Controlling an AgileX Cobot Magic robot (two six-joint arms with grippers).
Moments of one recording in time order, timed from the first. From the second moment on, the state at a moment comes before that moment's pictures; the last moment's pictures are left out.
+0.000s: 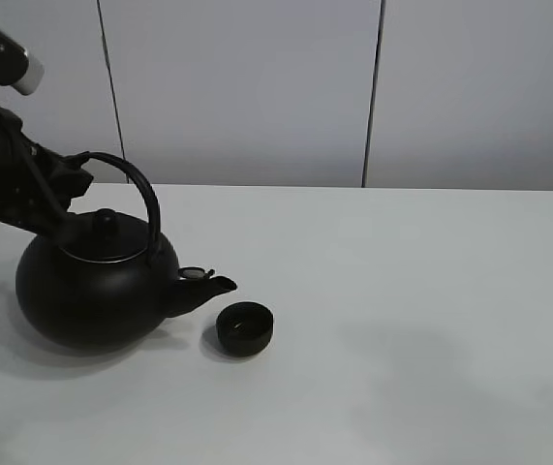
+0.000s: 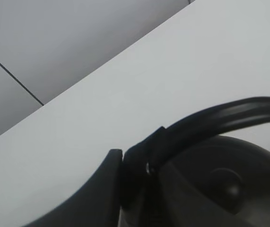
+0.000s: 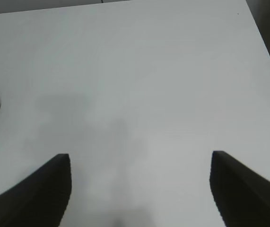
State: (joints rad) left arm -0.34 1.60 -0.58 0.18 -0.49 0.30; right arm -0.01 0.02 -0.47 -0.02 1.08 0.05
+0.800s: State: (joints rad) left arm -0.35 1.60 -0.62 0.14 -0.44 0.38; right arm -0.01 0.02 -0.47 -0.02 1.08 0.05
